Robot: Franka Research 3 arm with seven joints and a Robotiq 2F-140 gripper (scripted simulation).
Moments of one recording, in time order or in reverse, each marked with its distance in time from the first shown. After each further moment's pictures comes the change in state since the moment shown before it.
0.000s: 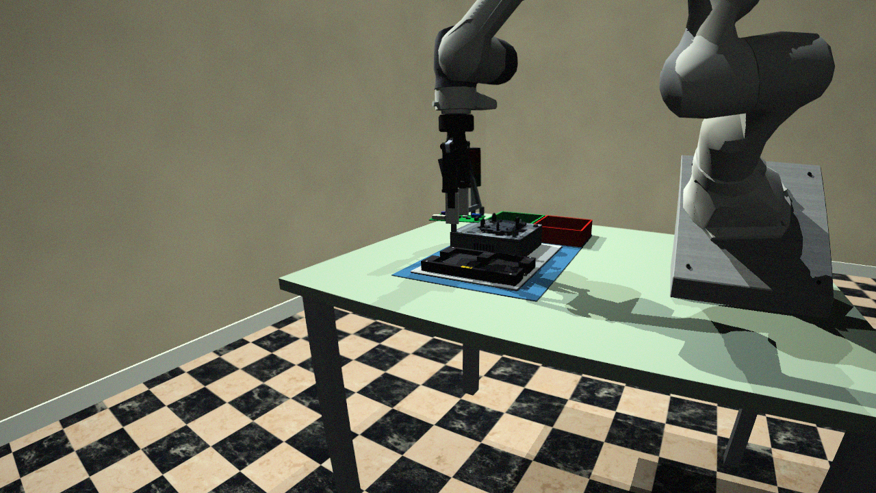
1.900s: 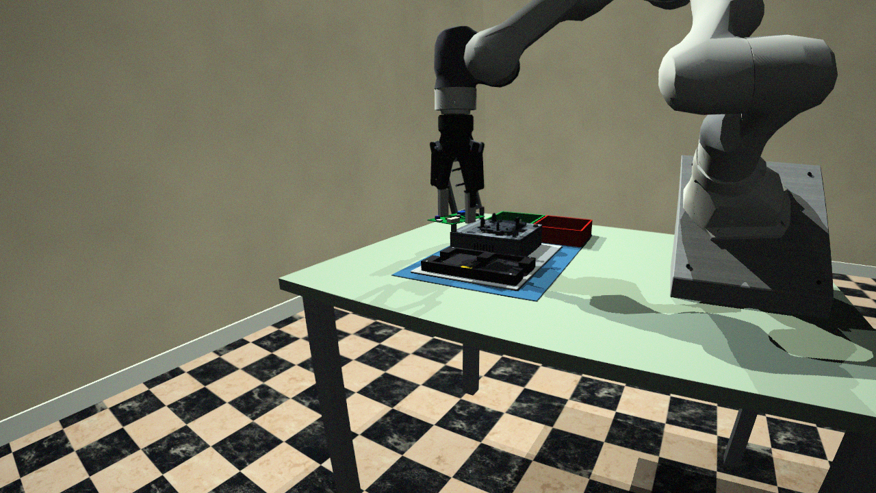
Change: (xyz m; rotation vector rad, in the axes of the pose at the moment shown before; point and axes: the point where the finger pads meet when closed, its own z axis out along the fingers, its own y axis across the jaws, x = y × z) arm -0.002 0.001 0.000 0.003 -0.007 -1.140
